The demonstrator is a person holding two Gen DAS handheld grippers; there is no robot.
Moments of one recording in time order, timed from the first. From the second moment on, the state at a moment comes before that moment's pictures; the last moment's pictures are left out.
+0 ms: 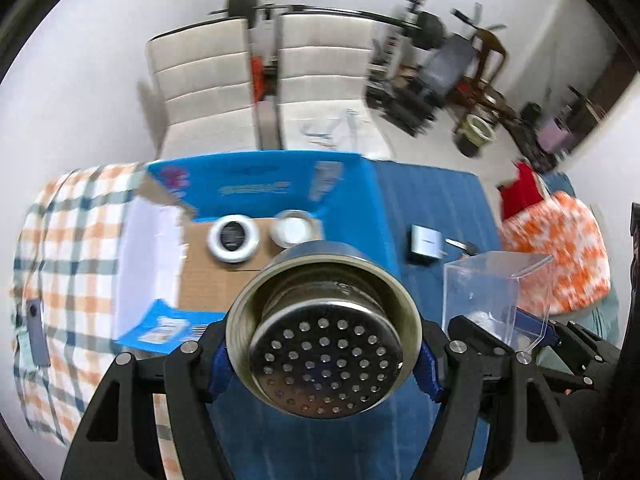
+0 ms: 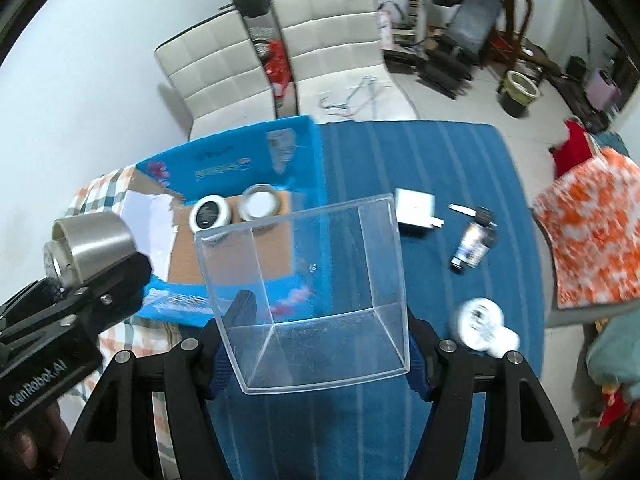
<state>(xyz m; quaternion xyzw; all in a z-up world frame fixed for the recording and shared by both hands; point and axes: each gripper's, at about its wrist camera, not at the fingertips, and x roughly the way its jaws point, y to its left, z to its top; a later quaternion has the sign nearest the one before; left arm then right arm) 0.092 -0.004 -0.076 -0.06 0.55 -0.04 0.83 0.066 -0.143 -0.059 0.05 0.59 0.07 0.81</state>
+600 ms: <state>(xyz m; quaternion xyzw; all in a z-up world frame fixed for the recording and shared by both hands) 0.203 0.118 -0.237 0.00 0.66 0.09 0.75 0.162 -0.036 -0.201 -0.04 0.66 0.03 0.75</state>
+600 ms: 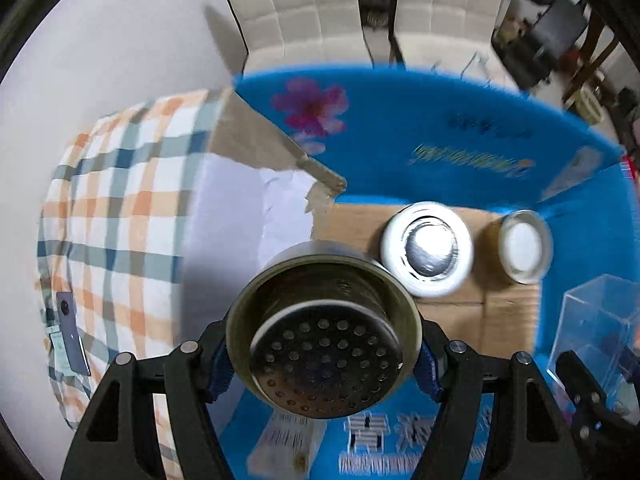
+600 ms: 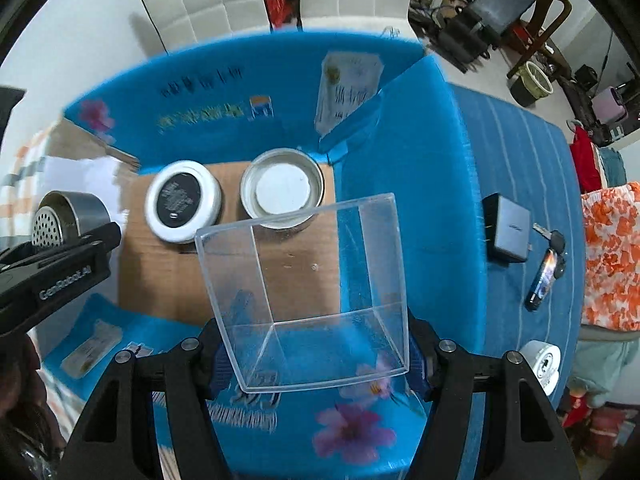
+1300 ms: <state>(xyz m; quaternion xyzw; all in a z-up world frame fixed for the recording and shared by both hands) 0.210 0.113 -0.296 -0.04 0.71 0.03 0.70 0.189 -0.035 -0.265 -0.01 0.72 0.04 0.70</state>
